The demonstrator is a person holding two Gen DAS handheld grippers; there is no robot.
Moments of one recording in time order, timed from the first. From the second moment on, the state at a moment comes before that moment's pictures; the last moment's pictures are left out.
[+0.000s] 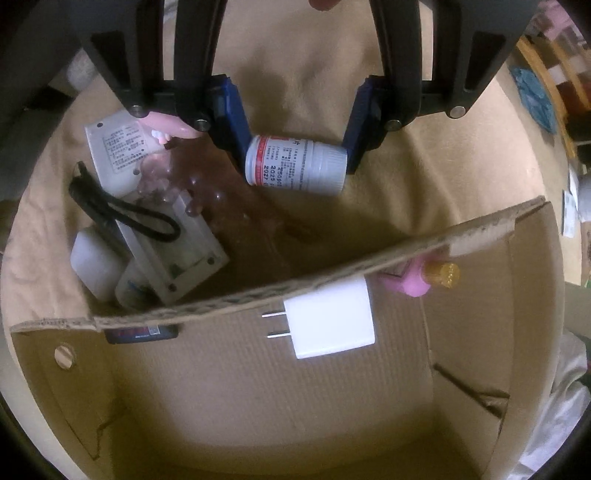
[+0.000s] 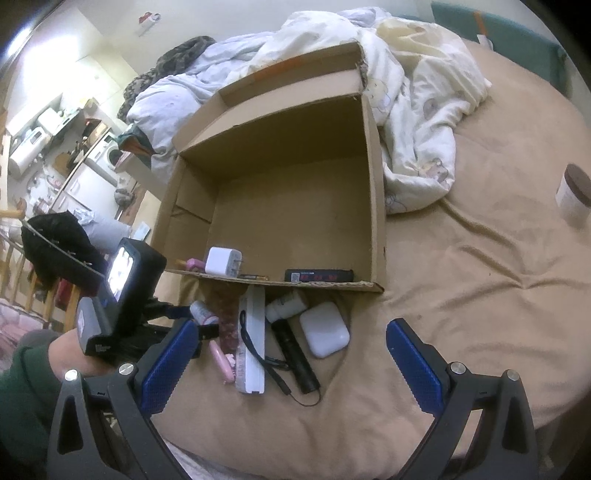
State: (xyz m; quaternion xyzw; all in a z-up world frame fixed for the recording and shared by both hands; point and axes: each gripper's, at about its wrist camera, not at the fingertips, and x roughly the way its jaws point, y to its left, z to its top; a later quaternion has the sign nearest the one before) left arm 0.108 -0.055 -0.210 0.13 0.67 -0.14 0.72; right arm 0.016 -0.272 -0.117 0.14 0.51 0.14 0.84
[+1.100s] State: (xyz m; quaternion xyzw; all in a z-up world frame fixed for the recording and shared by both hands) left arm 0.083 -0.028 -0.139 0.06 0.63 -0.08 0.77; right arm 0.073 -0.211 -0.236 -0.03 0.66 0.08 0.75
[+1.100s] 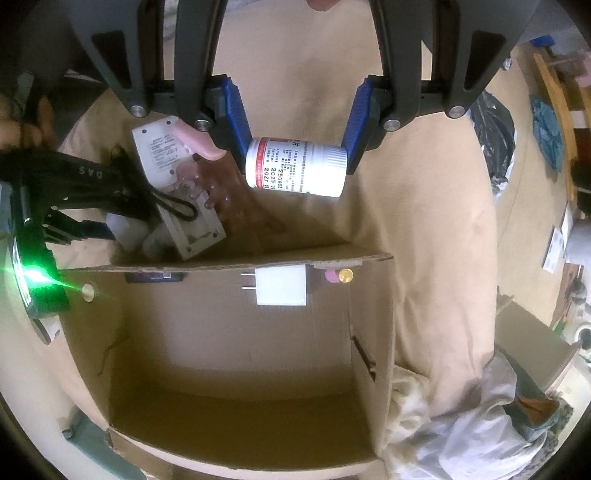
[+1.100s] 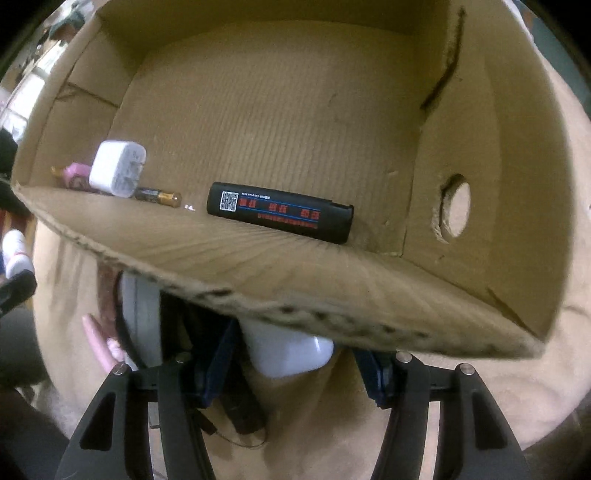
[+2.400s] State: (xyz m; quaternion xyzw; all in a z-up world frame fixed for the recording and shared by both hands) left arm 0.115 -0.027 -0.040 0.07 0.52 -0.06 0.85; right arm 0.055 -0.250 -0.072 0.08 0.51 0.16 0.84
